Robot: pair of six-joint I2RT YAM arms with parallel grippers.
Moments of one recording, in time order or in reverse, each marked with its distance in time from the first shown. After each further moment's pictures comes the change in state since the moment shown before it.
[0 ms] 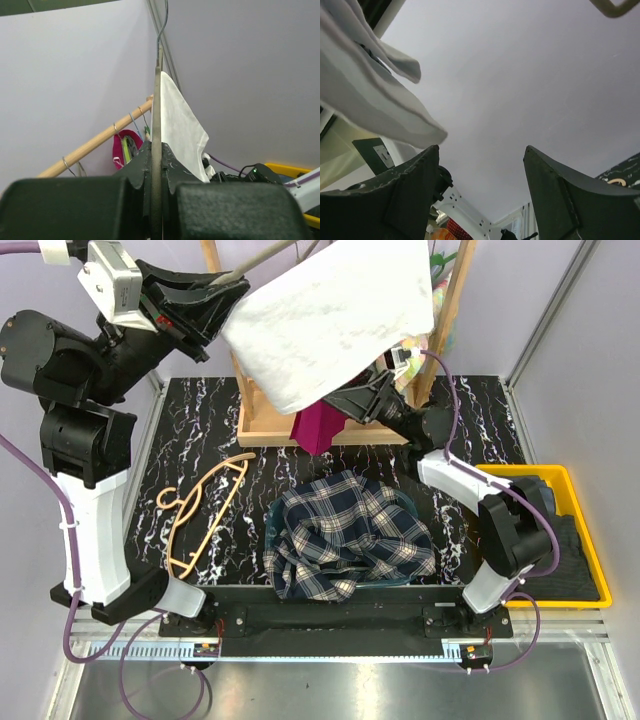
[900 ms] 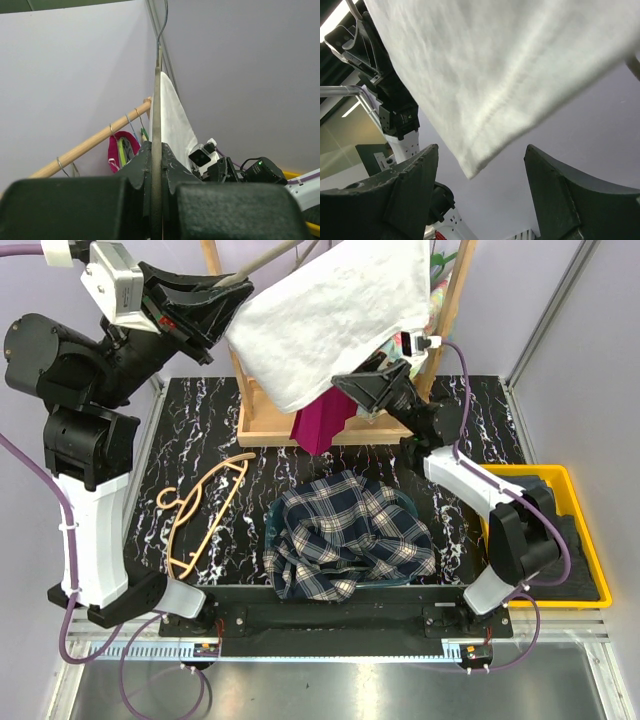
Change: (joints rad) left arm -0.035 -0.016 -0.034 0.019 -0.040 -0.010; right arm 0.000 -0.067 0.036 0.003 0.068 -0.050
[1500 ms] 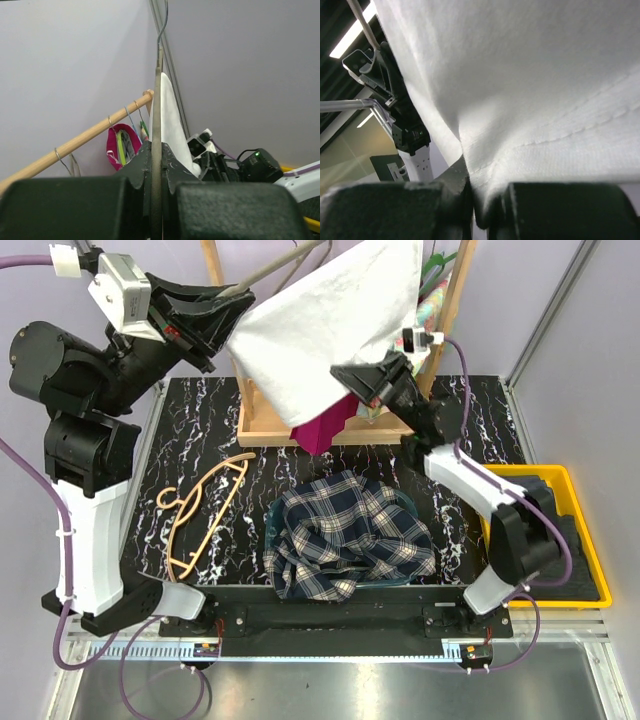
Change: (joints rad) left arm -0.021 -0.044 -0.074 -0.002 -0.030 0.013; right arm -0.003 0.043 0.089 -0.004 0.043 0.072
